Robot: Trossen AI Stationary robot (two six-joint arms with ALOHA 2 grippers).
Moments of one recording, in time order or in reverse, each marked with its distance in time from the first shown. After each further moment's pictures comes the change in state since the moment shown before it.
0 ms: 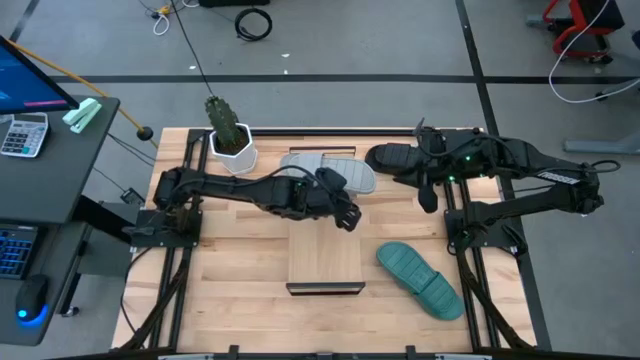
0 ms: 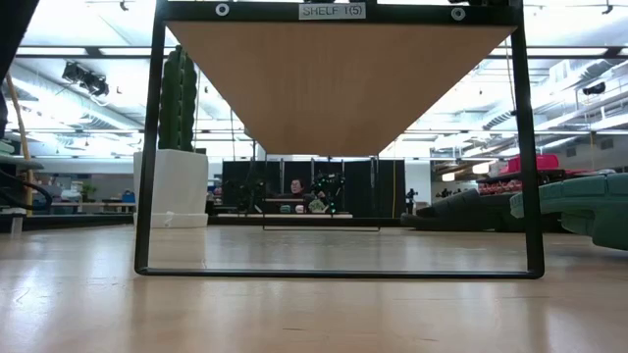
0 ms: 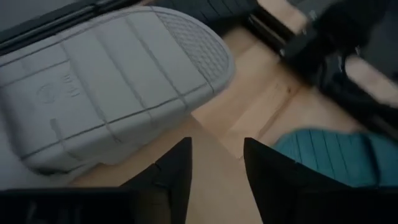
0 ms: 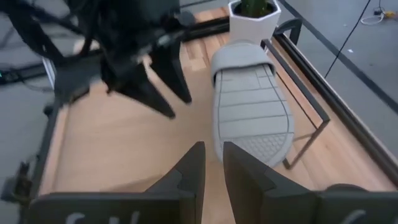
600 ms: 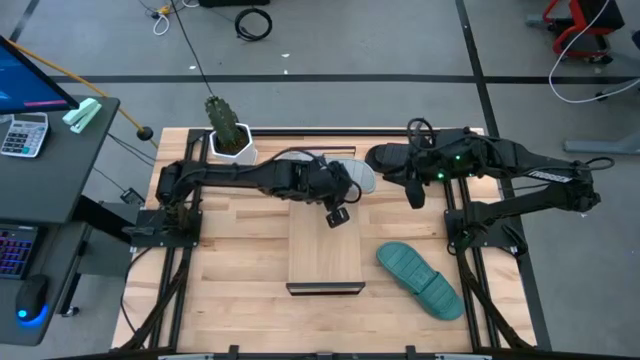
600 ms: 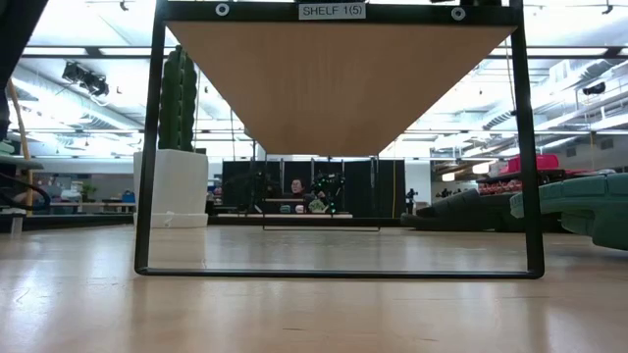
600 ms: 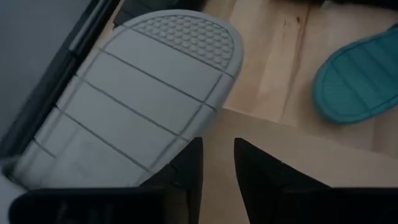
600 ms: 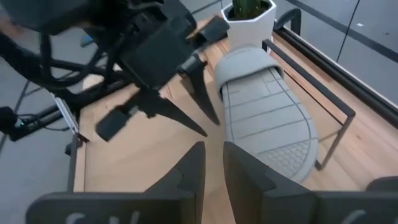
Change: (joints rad) left arm 0.106 0.000 -0.002 -0.046 0.169 0.564; right arm 0.001 0.058 0.000 0.096 0.001 0.202
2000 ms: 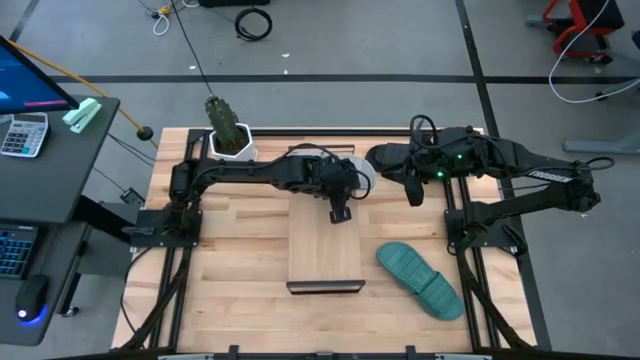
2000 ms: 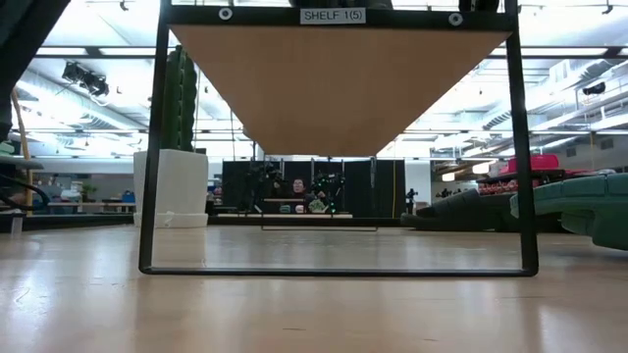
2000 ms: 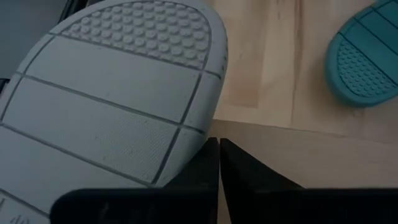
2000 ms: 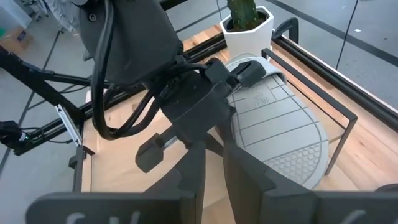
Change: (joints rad) left arm 0.067 0.090 -0.001 0.079 0.114 0.190; right arm 0.000 -0.002 0.000 0.035 0.015 0.022
